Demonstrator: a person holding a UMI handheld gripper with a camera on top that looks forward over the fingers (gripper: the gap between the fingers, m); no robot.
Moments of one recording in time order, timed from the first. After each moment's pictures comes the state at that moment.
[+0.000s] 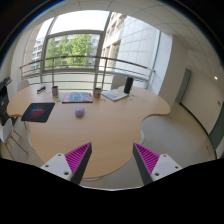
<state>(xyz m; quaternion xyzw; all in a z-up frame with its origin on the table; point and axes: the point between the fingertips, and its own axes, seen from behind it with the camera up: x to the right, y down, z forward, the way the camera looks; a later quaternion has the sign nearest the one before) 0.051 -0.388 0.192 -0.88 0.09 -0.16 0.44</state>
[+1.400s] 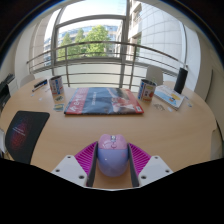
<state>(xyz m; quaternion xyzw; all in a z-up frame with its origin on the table) -0.032 0.053 -0.014 -0.90 0.03 -0.06 0.42</state>
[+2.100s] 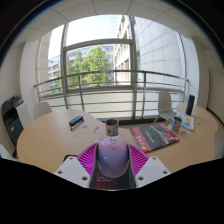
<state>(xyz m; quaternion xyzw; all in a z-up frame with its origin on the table) -0.318 0.096 0.163 -0.84 0.06 -0.02 0.54</state>
